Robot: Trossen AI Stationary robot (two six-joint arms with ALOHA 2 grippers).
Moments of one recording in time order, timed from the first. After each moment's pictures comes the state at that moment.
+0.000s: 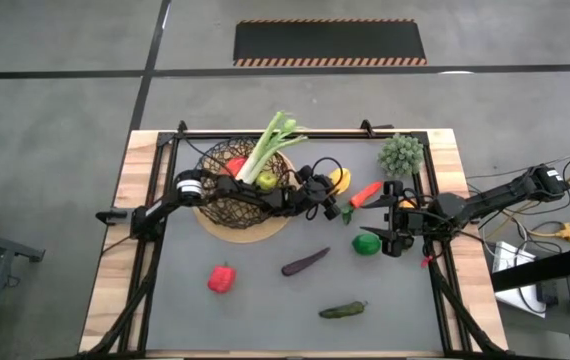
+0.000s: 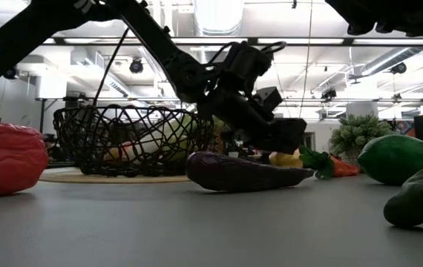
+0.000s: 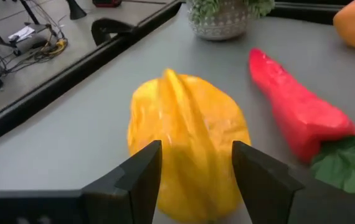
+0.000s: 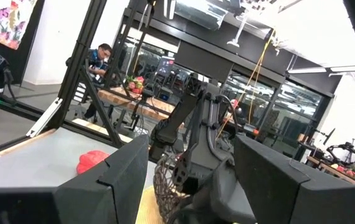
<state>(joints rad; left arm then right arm) 0.11 2.29 1.50 0.38 -0.50 -0.10 0.25 0.68 0.16 0.76 0.16 -0.45</state>
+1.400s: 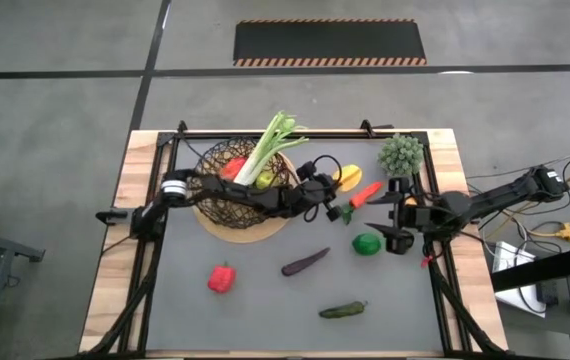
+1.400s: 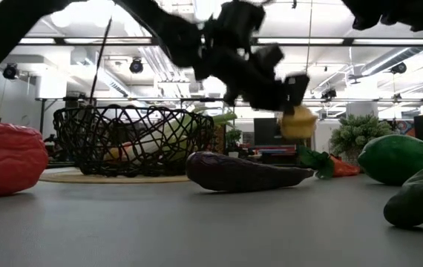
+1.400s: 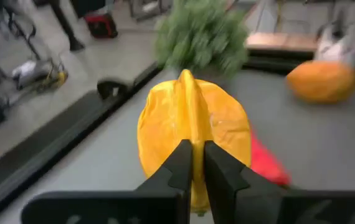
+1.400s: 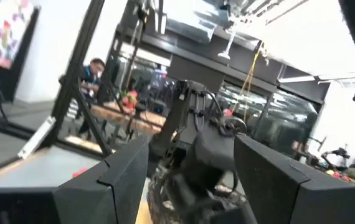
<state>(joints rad) 0.05 2.14 1.49 0.35 -0.53 0.00 0.26 0.60 0.16 0.75 0.17 -0.44</state>
